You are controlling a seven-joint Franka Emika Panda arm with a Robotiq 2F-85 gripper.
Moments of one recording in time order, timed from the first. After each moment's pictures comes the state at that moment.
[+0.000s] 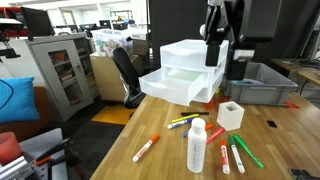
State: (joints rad) arm -0.23 0.05 -0.23 -2.02 -0.09 1.98 0.23
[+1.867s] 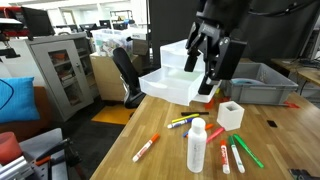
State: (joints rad) arm -0.23 0.14 -0.22 -1.98 0.19 1.90 -0.06
